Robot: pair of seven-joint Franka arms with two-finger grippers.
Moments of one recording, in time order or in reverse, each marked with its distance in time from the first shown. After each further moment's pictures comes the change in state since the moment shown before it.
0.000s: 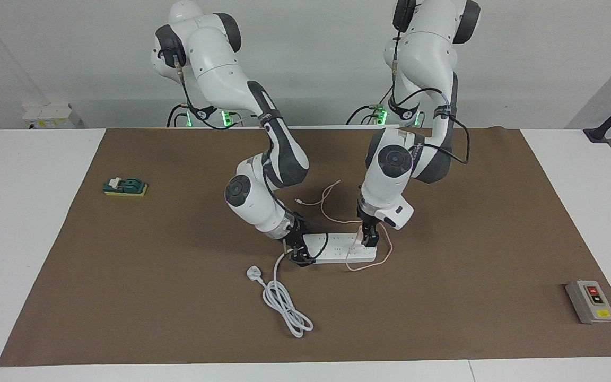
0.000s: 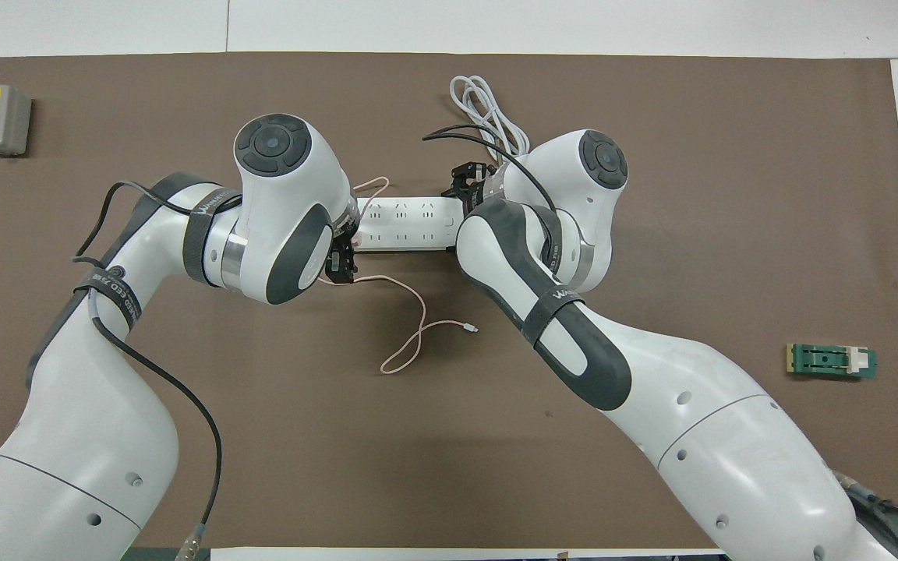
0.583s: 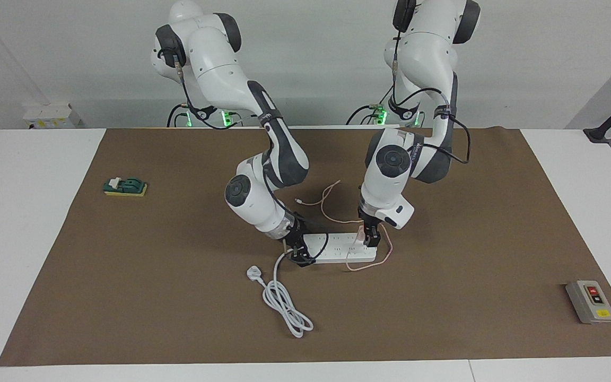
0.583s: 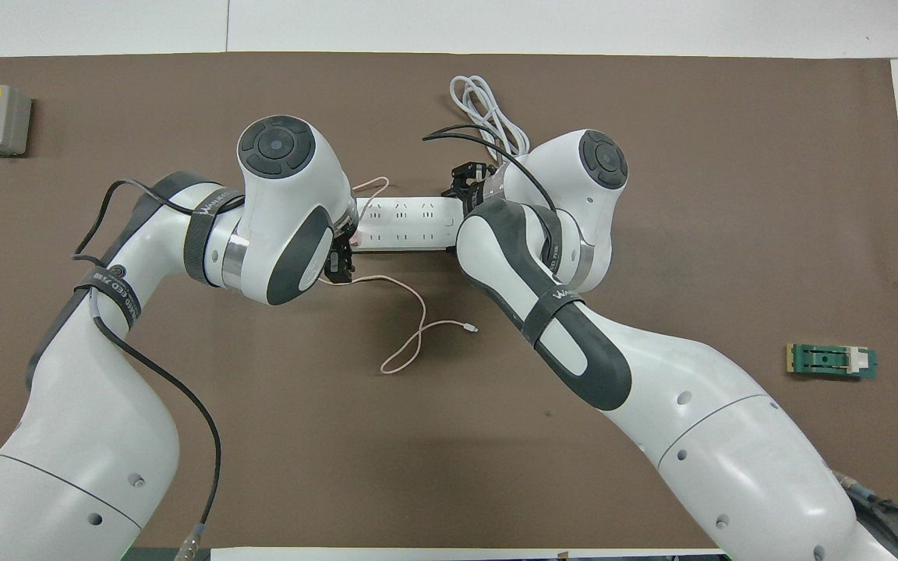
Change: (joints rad) left arm -0.001 0.000 0.000 -0.003 0.027 0.000 -0.027; right arm 0.000 0.000 0.000 0.000 0.000 0.000 0.000
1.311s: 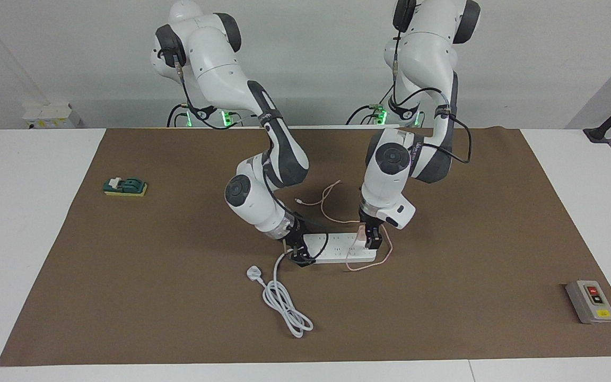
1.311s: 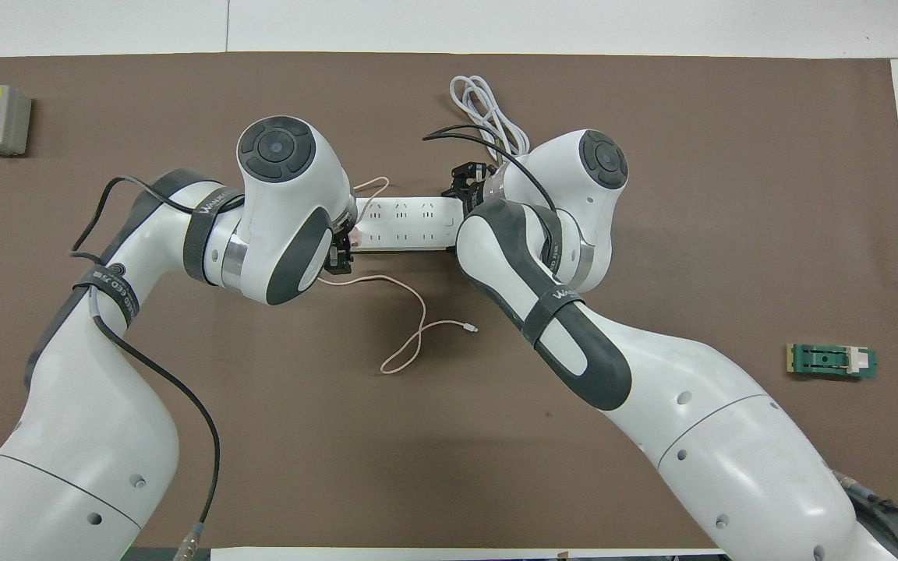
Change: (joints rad) left arm 0.000 0.000 0.002 0.000 0.034 0.042 -0.020; right arm 0.000 0.000 0.000 0.000 0.000 0.000 0.000
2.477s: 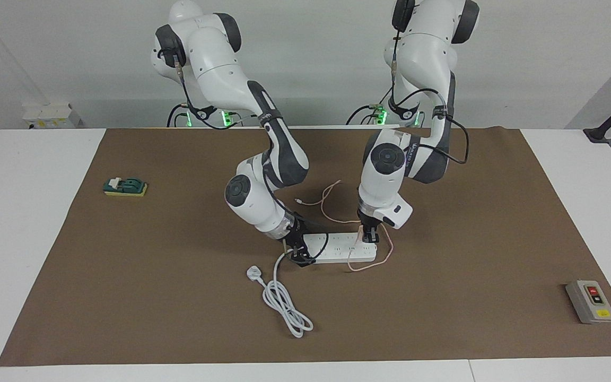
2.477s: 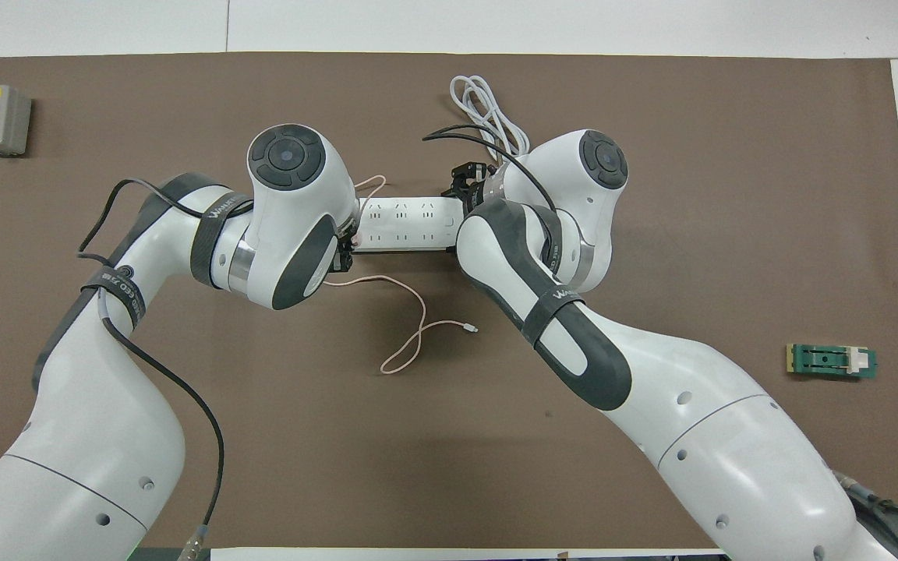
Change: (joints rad) left arm -0.012 0.000 0.004 -0.016 0.022 0.012 0.000; right arm 0.000 0.000 0.000 0.000 0.000 0.000 -0.004
